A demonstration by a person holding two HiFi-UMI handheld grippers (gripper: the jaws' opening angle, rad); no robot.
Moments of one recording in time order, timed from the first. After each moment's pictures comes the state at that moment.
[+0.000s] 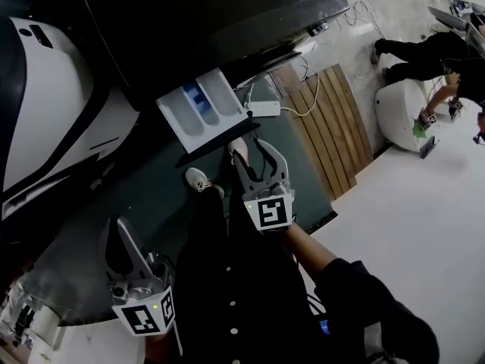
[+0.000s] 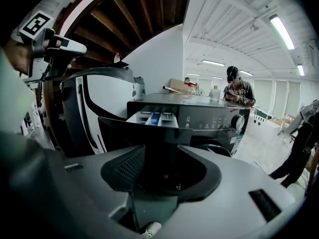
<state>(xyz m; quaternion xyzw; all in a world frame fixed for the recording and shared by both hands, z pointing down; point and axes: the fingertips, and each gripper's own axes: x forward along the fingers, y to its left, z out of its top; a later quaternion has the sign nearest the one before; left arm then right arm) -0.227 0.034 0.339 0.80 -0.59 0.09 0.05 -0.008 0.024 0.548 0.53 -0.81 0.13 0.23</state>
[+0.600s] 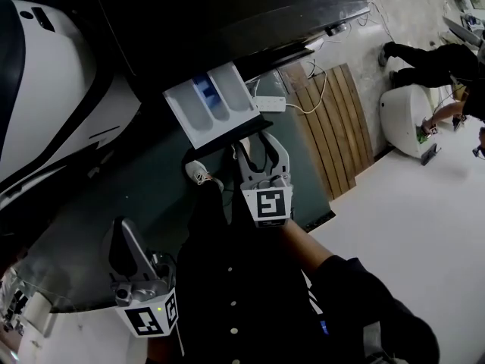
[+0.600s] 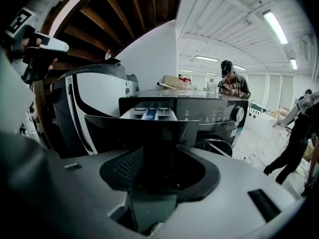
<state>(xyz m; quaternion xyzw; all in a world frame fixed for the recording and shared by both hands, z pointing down) -0.228 0.043 0.354 0.79 -0.60 0.11 0.07 -0.010 0.005 0.566 0.56 -0.78 0.17 0.22</state>
